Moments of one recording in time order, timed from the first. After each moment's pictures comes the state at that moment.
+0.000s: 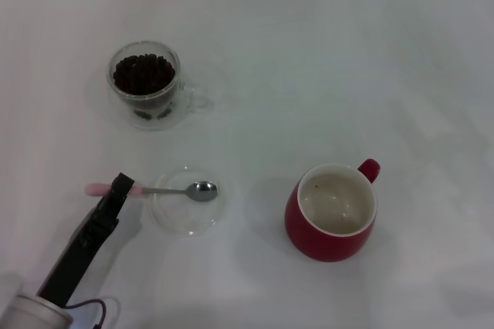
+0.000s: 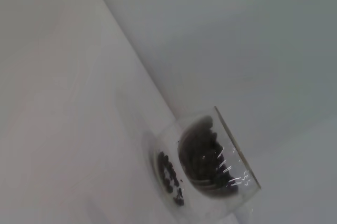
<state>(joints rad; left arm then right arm) -0.25 -2.10 0.62 -0.47 1.24 1.48 -0.95 0.08 1.91 -1.17 -0.01 -0.22 -2.04 0.24</state>
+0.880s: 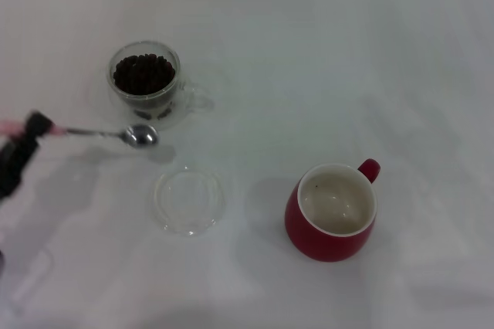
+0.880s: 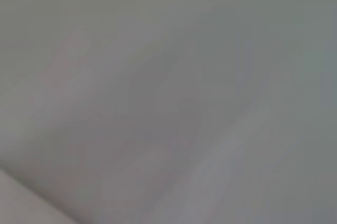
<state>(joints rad) -0.17 -2.06 0.78 0.06 1.25 1.73 -1.20 0.11 2.01 -1.17 -0.02 -0.22 -2.03 0.15</state>
